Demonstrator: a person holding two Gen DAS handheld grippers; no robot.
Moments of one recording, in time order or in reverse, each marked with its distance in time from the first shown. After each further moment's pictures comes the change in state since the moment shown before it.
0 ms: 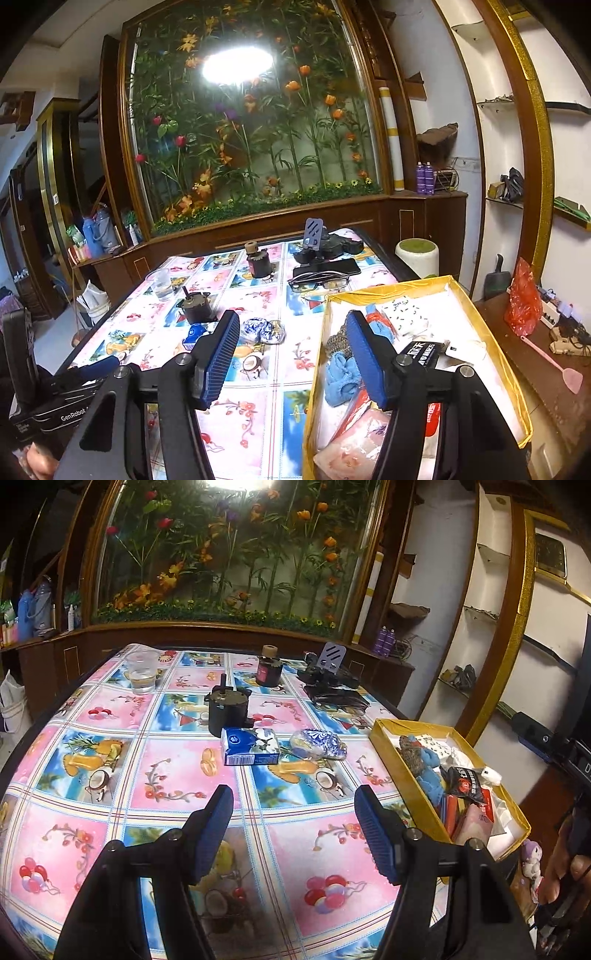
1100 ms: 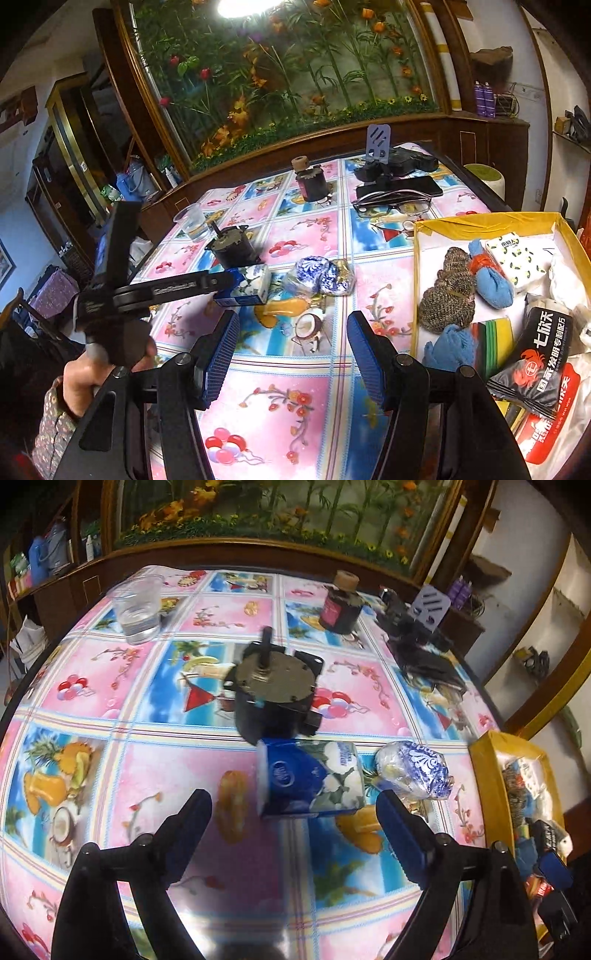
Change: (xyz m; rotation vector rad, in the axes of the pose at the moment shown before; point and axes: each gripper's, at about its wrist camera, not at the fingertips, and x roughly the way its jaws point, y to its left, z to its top) left arm 0.177 0.047 0.064 -0.129 0.346 0.184; right arm 0.131 0.020 -0.020 0.045 0.317 0.227
